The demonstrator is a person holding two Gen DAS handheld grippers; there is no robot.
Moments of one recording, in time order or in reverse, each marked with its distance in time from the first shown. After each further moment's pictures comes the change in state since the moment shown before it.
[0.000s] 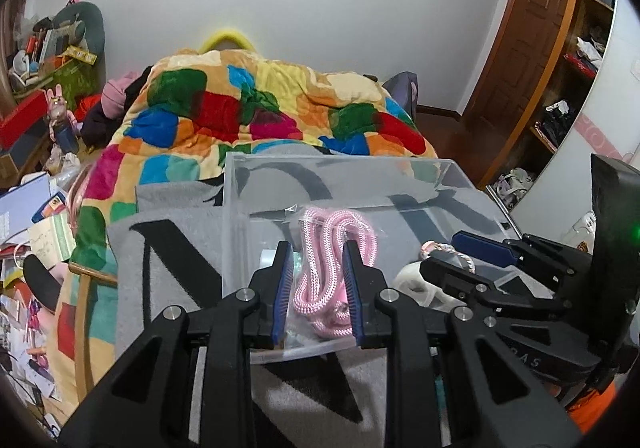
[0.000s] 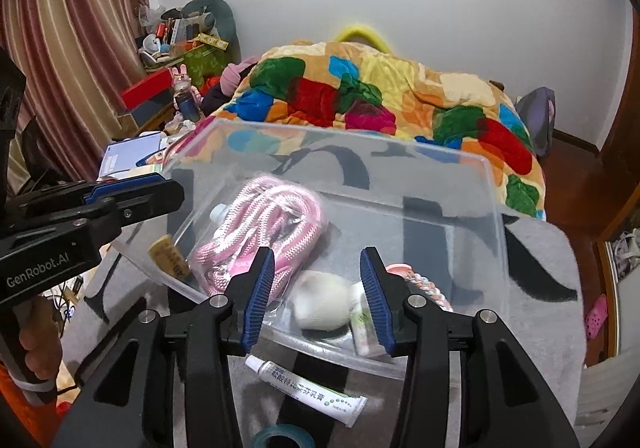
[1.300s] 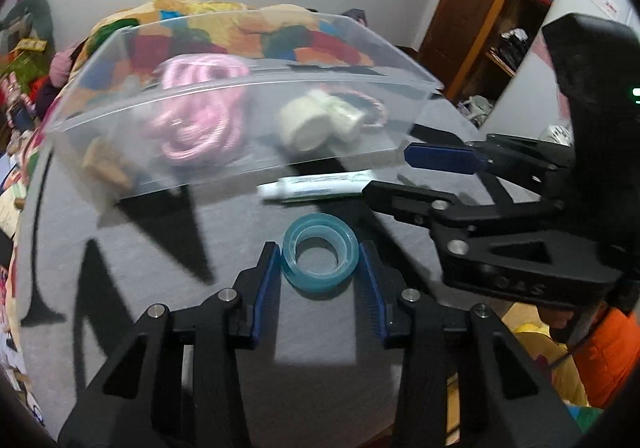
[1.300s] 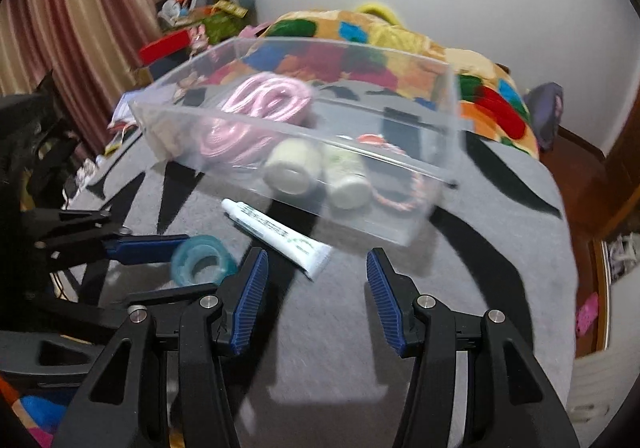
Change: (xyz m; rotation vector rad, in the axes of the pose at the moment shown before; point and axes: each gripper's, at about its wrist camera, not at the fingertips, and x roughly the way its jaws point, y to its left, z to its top) left arm 0.010 -0.073 -0.112 0.095 0.187 -0.118; right arm -0.013 -0.015 -0.081 -0.125 0.114 0.022
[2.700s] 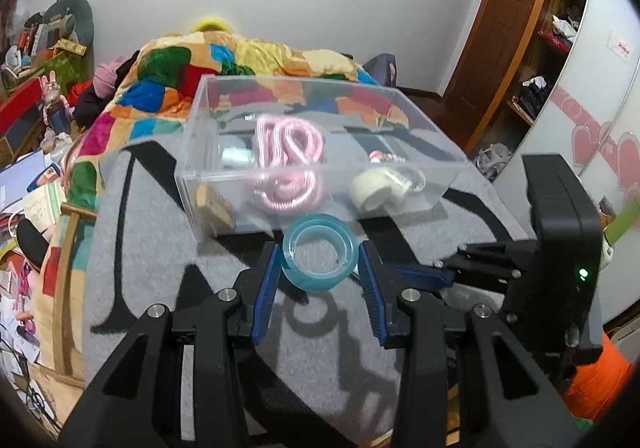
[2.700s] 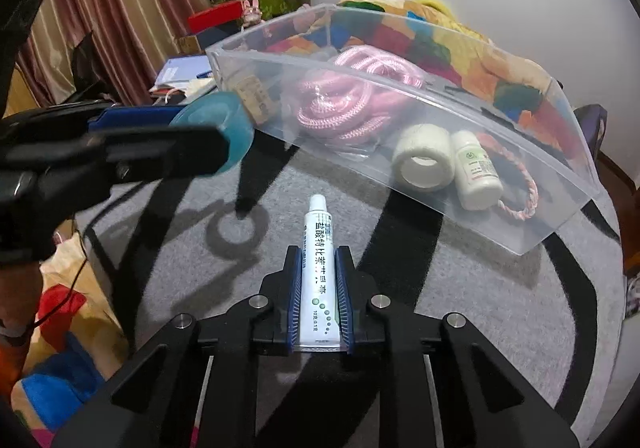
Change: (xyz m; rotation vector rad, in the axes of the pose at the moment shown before) left arm -0.059 0.033 0.016 -0.066 -0.155 0.066; right arm 0.012 0.051 -0.005 -0.077 0.007 0.117
